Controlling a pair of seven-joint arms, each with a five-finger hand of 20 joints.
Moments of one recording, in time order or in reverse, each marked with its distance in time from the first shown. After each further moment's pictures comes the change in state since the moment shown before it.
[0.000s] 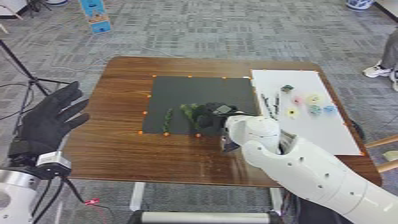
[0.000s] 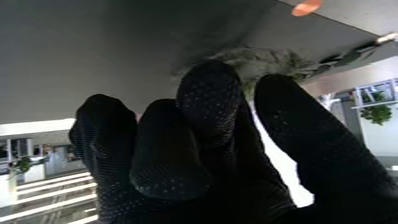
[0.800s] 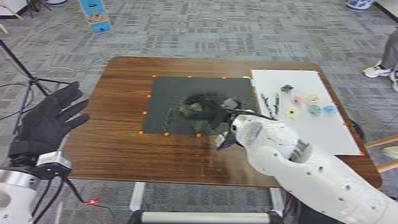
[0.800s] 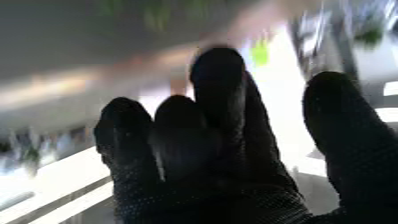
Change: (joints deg) left arm 0.0 -0.2 0.0 0.0 0.0 0.0 -0.2; right arm -6.6 4.1 6.0 -9.3 4.3 16.4 -4.7
